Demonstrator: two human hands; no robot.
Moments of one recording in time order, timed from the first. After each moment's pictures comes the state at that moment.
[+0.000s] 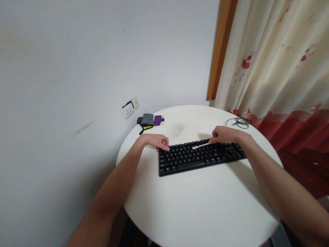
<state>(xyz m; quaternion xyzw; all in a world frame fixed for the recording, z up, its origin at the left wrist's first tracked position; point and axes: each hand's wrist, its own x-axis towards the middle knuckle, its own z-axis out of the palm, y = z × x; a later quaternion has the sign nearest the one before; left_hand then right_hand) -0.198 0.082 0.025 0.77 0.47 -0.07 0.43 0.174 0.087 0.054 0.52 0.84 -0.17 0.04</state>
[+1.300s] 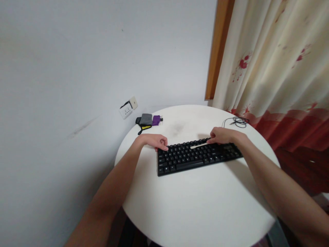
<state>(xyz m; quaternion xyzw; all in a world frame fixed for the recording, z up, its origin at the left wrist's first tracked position) -0.201 0.084 0.024 0.78 0.45 -0.08 0.42 0.172 0.091 0.046 0.52 0.83 -0.17 0.06</state>
